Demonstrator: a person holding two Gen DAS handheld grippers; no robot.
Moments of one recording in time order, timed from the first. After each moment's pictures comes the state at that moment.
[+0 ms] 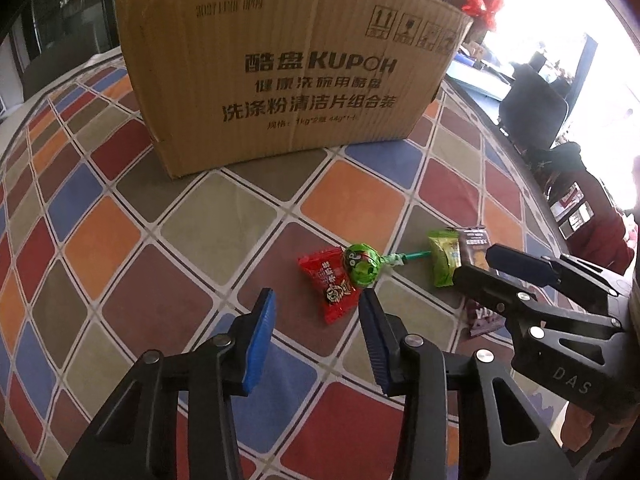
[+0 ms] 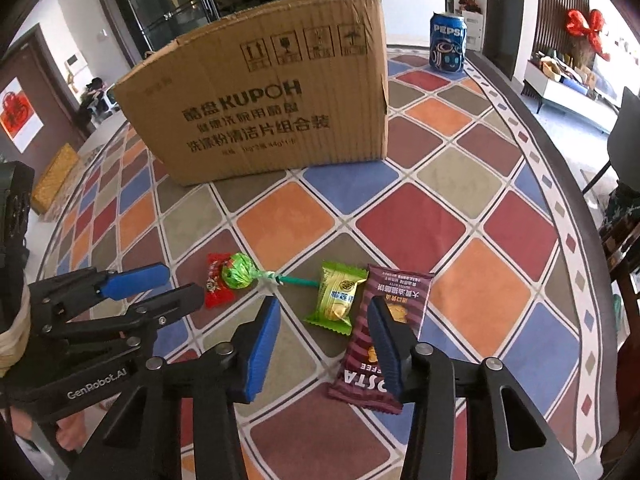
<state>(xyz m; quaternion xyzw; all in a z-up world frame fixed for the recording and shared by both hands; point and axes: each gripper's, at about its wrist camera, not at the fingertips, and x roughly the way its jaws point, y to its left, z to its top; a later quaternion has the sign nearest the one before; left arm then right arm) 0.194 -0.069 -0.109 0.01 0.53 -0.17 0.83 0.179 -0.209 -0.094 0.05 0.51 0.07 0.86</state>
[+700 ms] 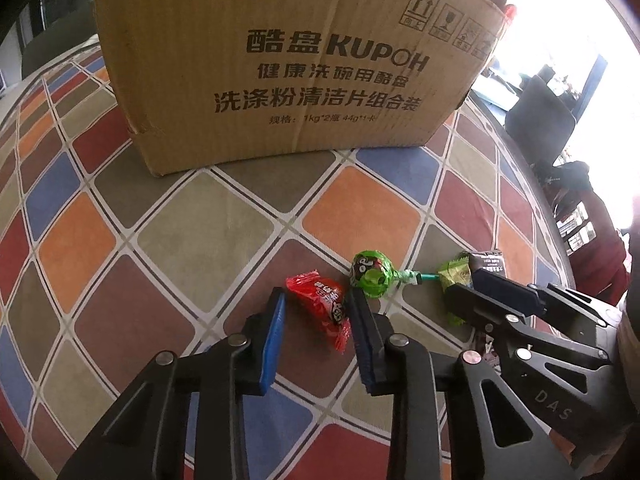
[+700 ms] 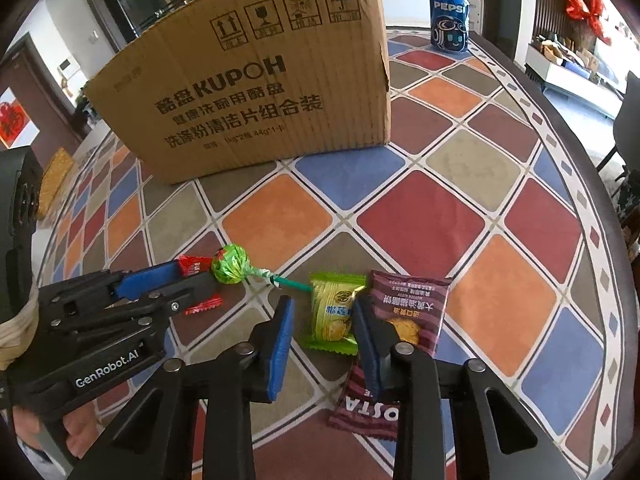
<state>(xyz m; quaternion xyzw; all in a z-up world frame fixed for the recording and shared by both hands) 0.219 -0.071 -0.126 -0.02 0.54 -0.17 0.83 0.199 -0.211 -0.117 0.07 0.53 0.07 0.85</state>
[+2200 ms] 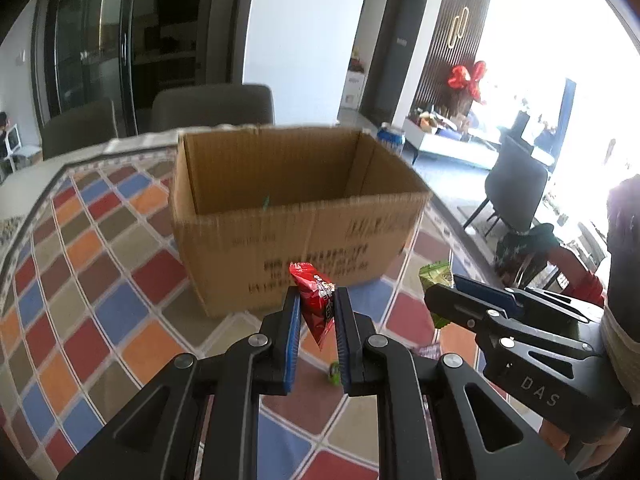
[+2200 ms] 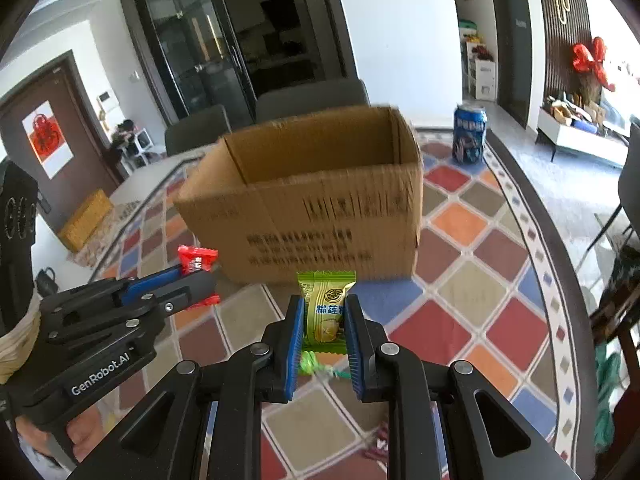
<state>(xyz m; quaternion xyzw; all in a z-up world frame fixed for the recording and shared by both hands) 0.210 -0.055 0.011 -0.01 0.38 -0.18 0.91 0.203 -0.198 -0.005 0.07 0.40 0.11 0.91</state>
